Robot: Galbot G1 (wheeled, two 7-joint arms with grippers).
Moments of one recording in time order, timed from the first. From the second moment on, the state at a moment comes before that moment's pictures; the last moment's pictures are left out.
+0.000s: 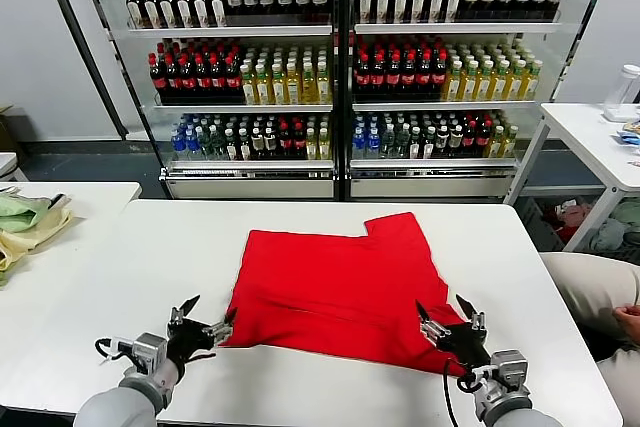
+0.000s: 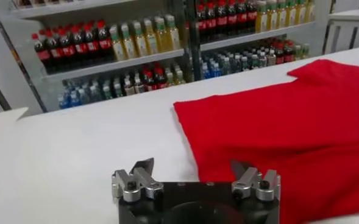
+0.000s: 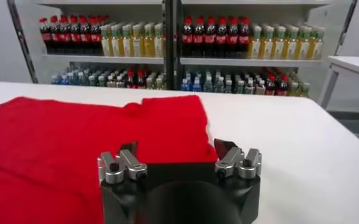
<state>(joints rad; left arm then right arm) 1.49 -0.91 -0.41 -2.12 -0.52 0.47 -0.17 -1.63 1.11 0.53 2.22 0.43 -0.38 0.17</state>
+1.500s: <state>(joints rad) 1.57 -0.92 -0.41 -2.13 -0.62 0.46 -0.23 -1.85 1.11 0.60 2.29 0.50 -0.39 0.17</state>
